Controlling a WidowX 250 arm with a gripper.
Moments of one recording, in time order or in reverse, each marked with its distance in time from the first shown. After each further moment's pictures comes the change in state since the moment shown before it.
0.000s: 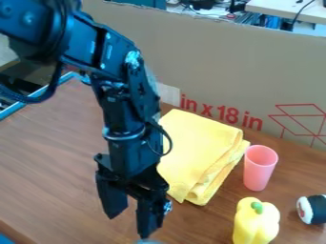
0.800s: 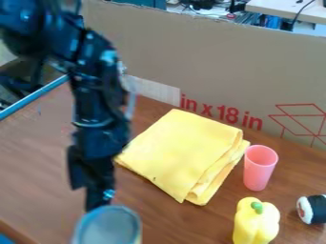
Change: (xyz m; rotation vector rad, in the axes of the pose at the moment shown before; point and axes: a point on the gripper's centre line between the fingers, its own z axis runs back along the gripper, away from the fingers) arm -0.001 0.052 -0.003 0.138 0.082 -0.306
